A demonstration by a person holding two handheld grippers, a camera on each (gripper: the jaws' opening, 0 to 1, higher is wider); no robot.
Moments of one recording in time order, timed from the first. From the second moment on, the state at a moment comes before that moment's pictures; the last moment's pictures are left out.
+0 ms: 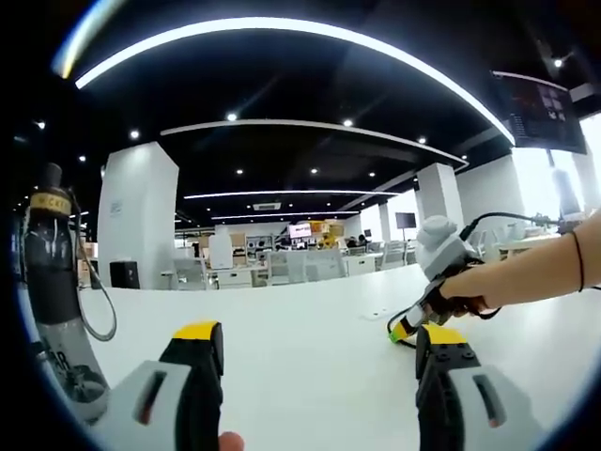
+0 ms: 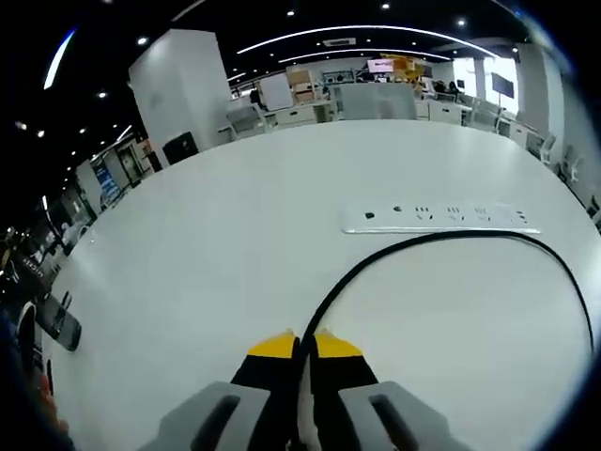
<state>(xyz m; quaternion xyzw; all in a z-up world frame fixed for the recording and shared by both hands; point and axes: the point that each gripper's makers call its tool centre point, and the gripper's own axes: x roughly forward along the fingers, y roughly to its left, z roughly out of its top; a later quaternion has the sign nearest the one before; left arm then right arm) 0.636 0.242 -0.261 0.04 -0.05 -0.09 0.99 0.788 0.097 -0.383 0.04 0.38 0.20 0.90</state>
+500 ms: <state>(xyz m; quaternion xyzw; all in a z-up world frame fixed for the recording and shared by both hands) 0.638 0.237 -0.267 0.05 -0.04 -0.09 0.99 0.787 0.117 -0.351 0.10 0.34 0.24 0.90</state>
